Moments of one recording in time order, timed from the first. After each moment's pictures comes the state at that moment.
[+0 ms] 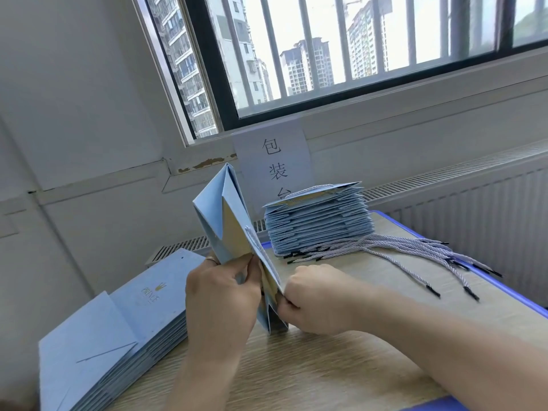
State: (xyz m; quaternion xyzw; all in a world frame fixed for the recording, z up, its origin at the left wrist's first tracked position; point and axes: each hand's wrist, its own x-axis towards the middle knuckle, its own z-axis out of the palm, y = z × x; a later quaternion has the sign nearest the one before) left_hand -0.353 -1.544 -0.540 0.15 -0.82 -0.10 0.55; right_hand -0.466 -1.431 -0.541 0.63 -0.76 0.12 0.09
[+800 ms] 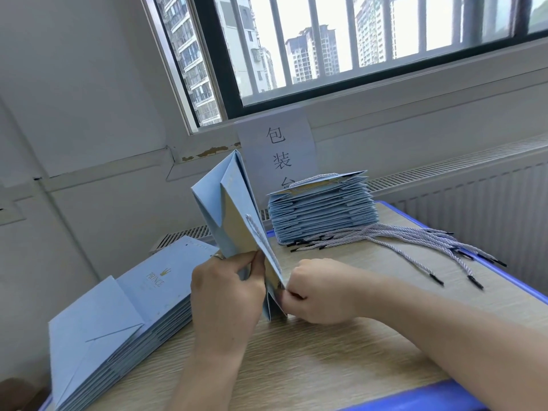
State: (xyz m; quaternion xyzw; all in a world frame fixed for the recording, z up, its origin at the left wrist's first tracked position) left_hand -0.345 -1.534 -0.543 0.17 -0.82 -0.14 0.52; right_hand -0.469 -1.432 -0.549 0.64 -0.75 0.15 0.04
